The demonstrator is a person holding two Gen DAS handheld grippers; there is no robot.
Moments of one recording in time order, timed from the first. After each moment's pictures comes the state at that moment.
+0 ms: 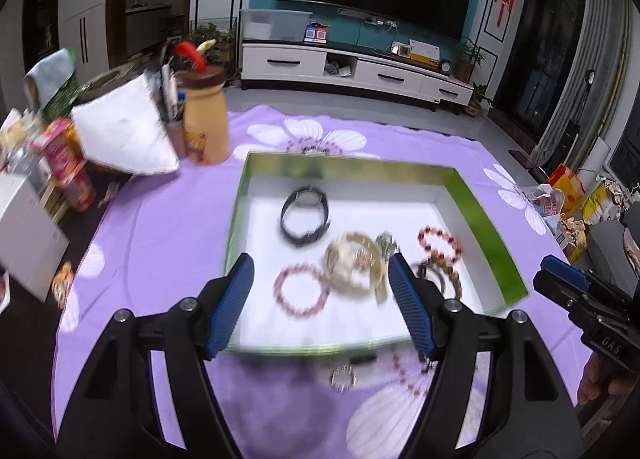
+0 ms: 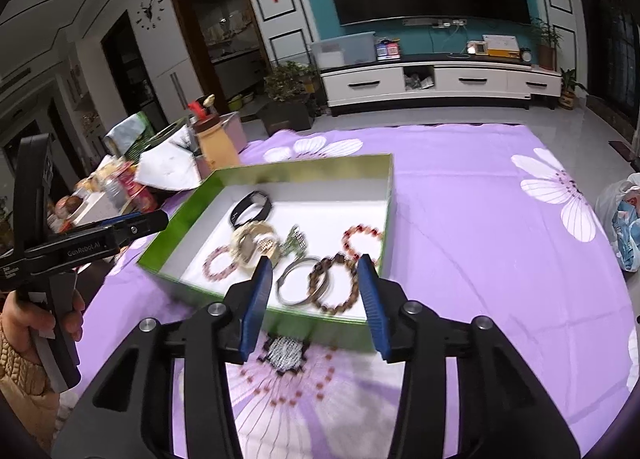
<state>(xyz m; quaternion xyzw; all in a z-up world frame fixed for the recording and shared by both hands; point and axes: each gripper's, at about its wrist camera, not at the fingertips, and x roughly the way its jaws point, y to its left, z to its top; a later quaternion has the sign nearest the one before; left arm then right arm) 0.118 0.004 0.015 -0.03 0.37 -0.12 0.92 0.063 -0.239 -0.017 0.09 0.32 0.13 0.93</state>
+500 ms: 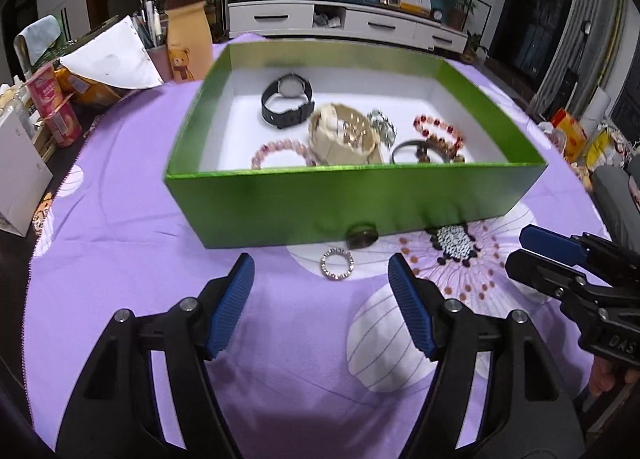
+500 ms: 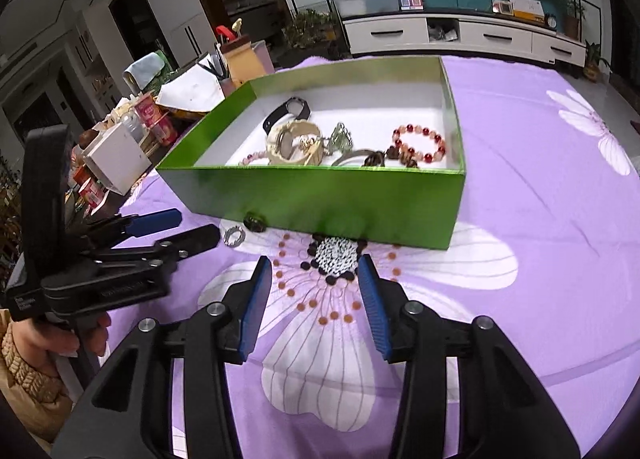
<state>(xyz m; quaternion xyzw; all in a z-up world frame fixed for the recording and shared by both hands) 0.079 -0.016 -0.061 0.02 0.44 -0.13 0.89 0.039 -0.193 -0.073 0.08 0.40 0.17 0.90</state>
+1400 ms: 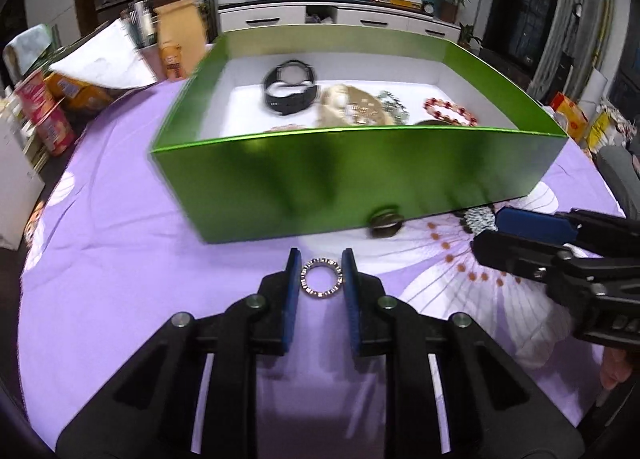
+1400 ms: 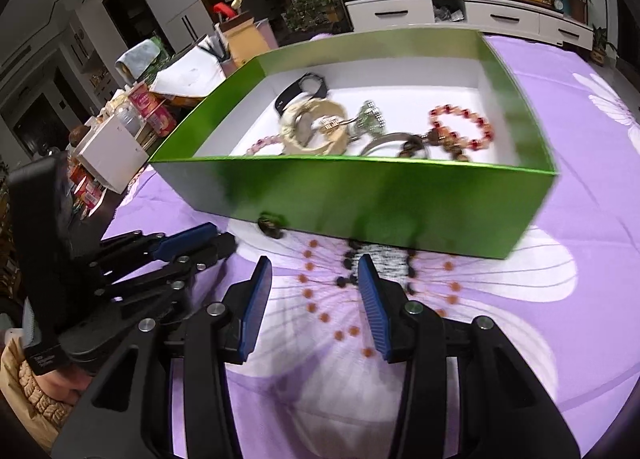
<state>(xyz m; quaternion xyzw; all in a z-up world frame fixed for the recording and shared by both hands) 0.083 -0.001 -0.082 0.04 0.42 -0.13 0.90 0.074 -0.155 -0.091 0.09 0.43 0.18 0.88</state>
